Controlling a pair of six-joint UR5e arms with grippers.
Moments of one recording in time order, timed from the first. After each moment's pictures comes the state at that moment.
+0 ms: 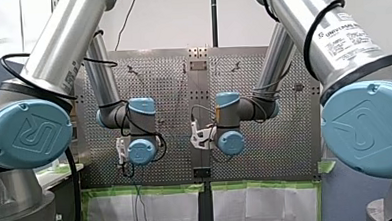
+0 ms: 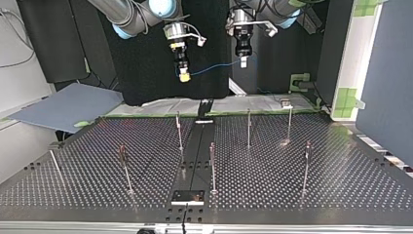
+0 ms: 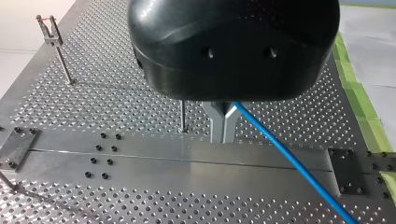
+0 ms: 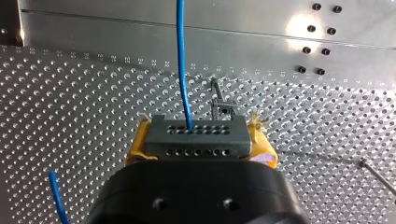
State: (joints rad) left arm -0.55 -1.99 -2.39 -1.89 -2.15 -1.63; right arm 2.37 -1.00 2.02 -1.04 1.83 1.47
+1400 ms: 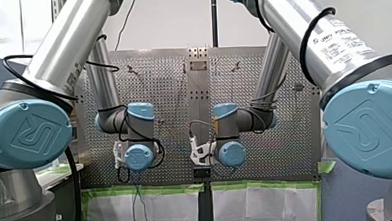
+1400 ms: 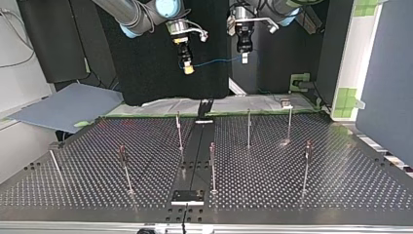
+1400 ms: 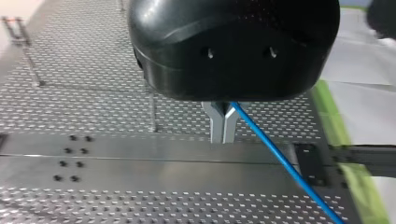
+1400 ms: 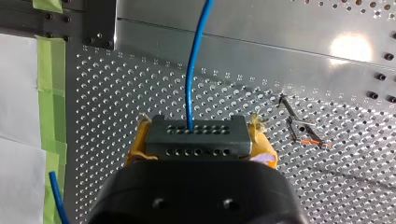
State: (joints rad) left arm -0.55 -2.04 -2.41 -1.87 -2.17 -1.58; right arm 2.39 -0.92 2.02 -0.97 1.83 1.47
